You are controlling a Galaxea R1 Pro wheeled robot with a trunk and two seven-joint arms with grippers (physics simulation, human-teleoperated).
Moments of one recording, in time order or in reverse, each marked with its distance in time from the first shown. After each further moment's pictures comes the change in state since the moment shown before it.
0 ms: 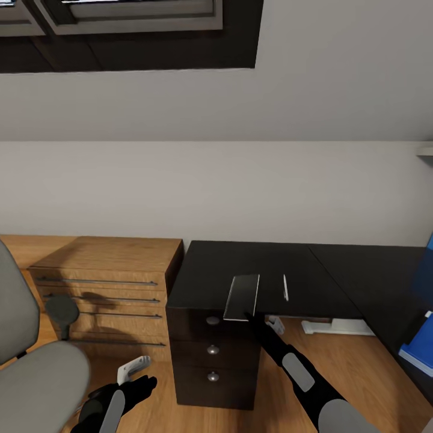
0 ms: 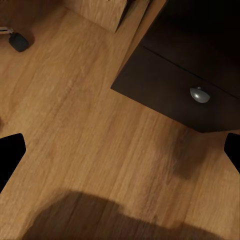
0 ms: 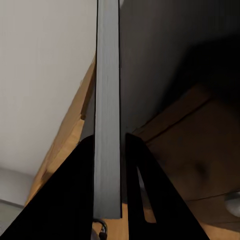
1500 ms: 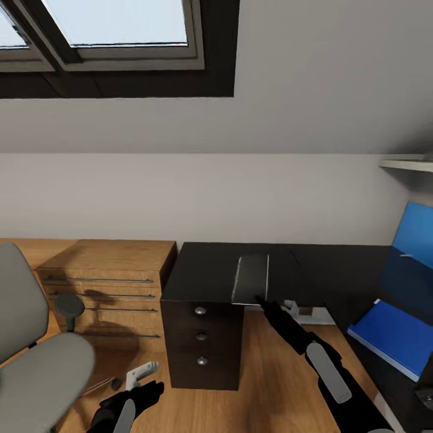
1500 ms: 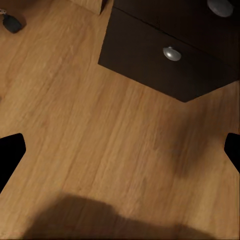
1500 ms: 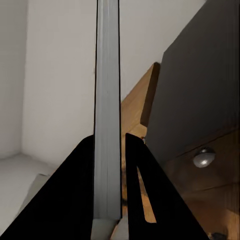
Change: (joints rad) left arm 0.000 -0.006 -0.065 0.098 -0.001 -0.126 0.003; right arm 0.174 -0.108 -0.015 -0.560 -0.084 0.230 -0.146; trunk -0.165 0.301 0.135
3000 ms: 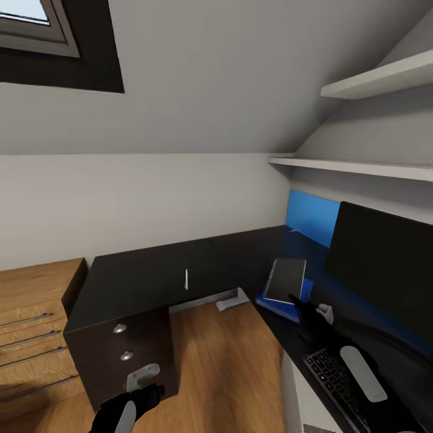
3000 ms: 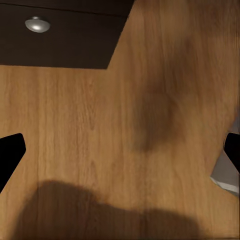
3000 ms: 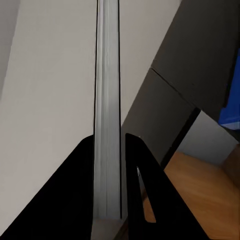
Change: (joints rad) left arm 0.000 -0.001 -0.002 0.017 0.000 0.000 0.000; right arm 0.005 -0.099 -0.159 0.056 -0.115 0.017 -0.004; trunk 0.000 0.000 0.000
